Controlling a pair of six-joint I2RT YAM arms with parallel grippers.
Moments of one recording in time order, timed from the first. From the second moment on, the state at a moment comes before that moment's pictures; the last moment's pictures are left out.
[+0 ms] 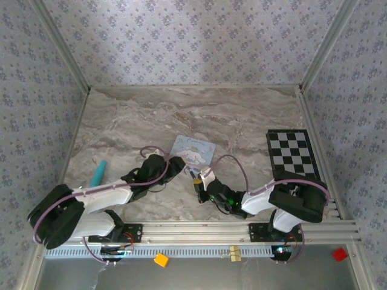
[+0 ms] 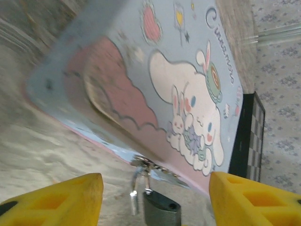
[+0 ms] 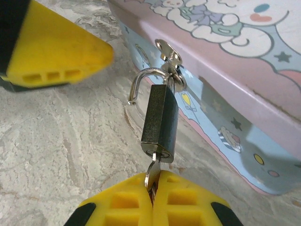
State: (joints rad) left arm -0.80 1.20 0.40 0.23 -0.02 -1.28; right arm 1.16 1.55 0.31 0.75 0.33 0.40
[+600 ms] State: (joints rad) left arm -0.46 1.23 0.61 -0.13 0.21 -0.83; right arm 1.12 1.54 0.28 0.73 0.32 0.55
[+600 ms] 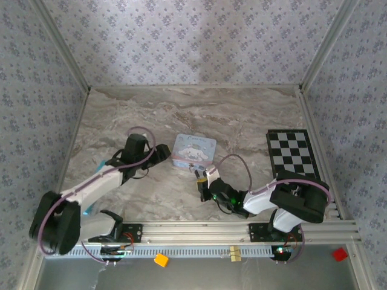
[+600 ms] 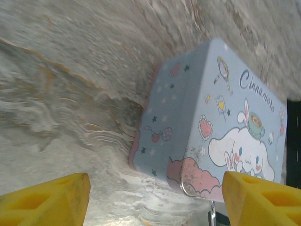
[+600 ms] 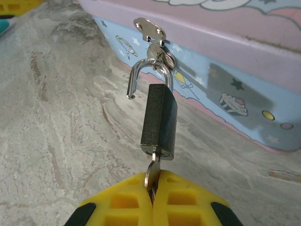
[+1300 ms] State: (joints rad) left arm -0.64 1.44 0.65 -0.03 0.31 -0.79; right arm 0.97 1.38 0.19 0.70 0.29 0.58
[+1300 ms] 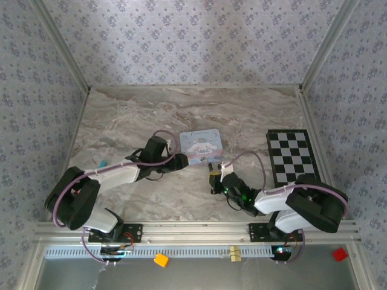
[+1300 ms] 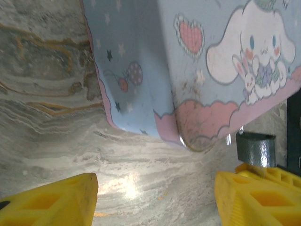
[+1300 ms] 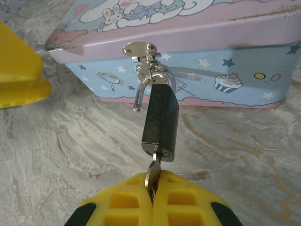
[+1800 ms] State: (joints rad) left arm -0.71 1.38 0.65 0.02 0.25 -0.81; right arm 0.89 1.47 0.17 0.82 0.14 0.66
